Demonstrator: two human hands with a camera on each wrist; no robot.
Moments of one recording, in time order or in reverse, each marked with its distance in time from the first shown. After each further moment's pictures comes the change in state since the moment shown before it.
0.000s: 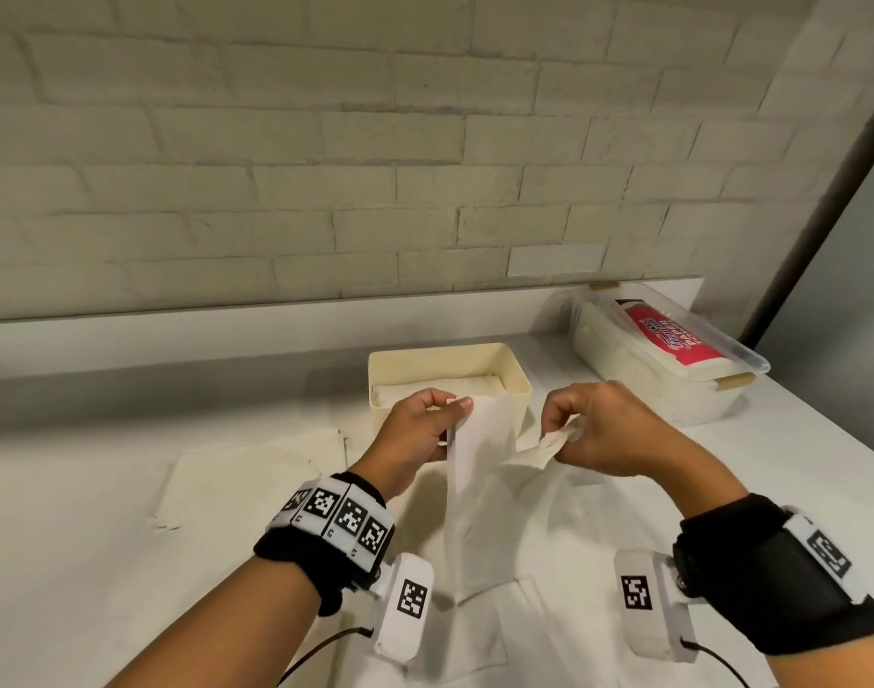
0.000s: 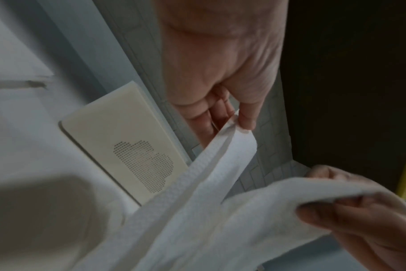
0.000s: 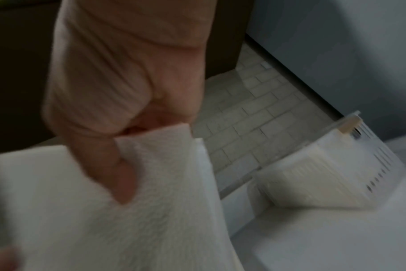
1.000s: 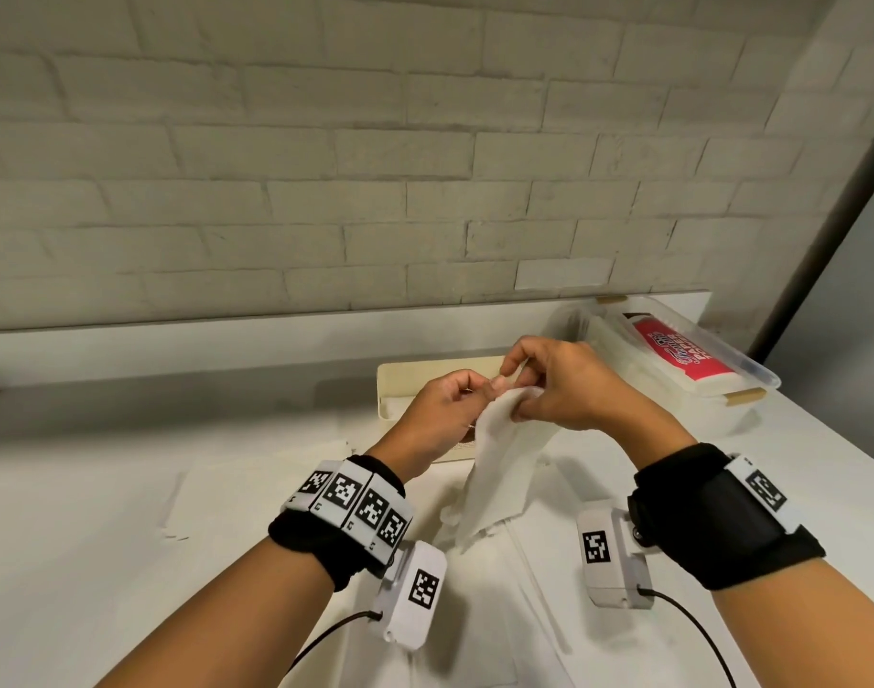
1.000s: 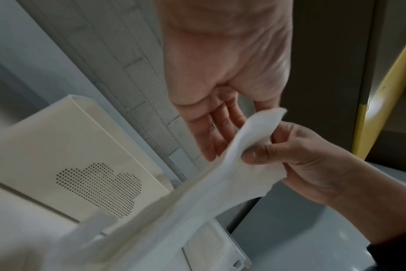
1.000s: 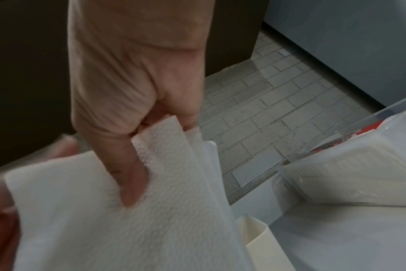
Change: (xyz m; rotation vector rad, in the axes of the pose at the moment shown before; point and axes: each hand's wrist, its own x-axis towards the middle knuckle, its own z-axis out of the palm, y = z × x) left_hand -0.003 0.036 0.016 0.161 -0.134 0.162; right_hand 0.042 -0.039 -0.010 0.056 0.045 0.011
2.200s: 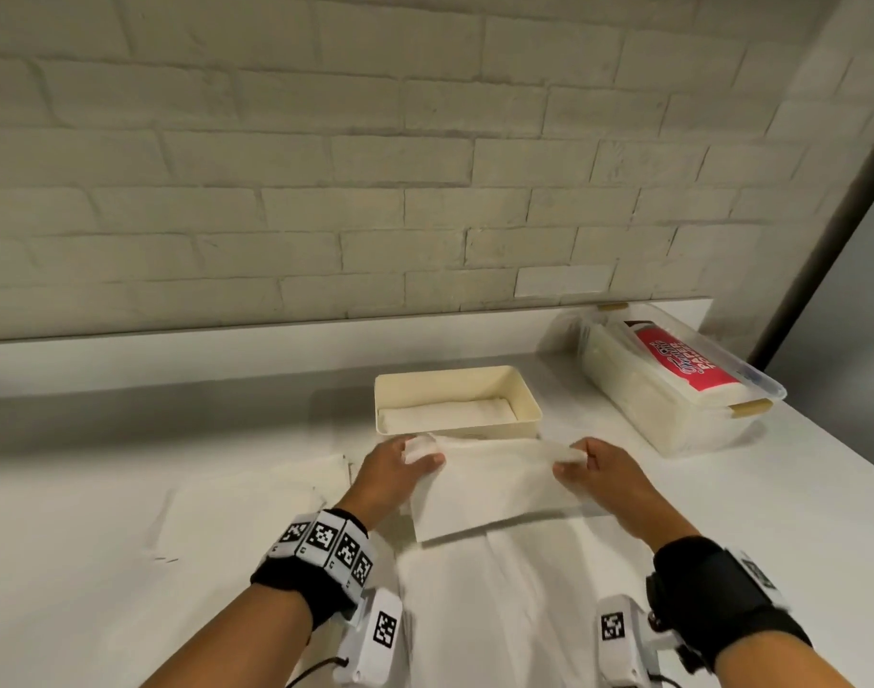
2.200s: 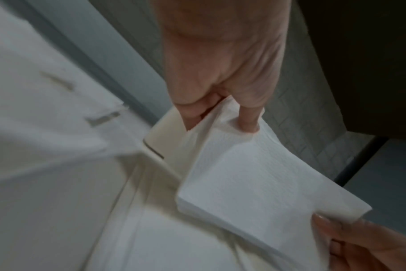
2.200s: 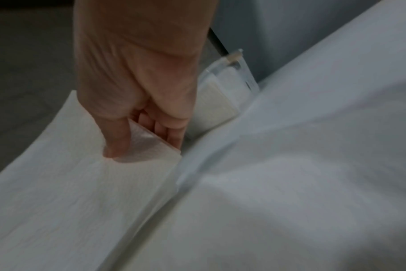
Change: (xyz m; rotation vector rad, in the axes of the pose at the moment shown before) left_hand 0.010 -0.086 -0.054 0.304 0.237 -0.187; right_hand -0.009 0.121 0.074 0.452 0.136 0.452
